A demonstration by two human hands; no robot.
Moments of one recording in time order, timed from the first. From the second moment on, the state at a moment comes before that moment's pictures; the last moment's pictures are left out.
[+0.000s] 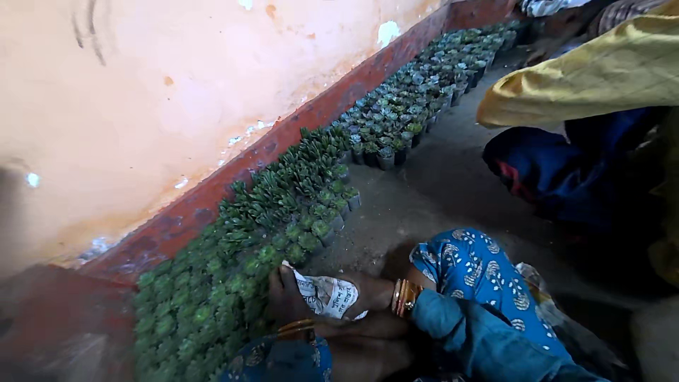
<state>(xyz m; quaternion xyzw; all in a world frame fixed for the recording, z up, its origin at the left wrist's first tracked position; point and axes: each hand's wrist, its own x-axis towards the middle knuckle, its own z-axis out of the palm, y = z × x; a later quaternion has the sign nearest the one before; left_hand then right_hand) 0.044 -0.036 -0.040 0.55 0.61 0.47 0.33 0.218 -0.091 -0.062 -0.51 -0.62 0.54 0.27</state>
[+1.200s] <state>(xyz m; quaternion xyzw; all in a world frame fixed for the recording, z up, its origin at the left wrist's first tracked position) 0.056 -0.039 -0.050 0.72 0.53 0.39 0.22 0.240 -0.070 -0.089 -0.62 -0.61 0.34 0.37</state>
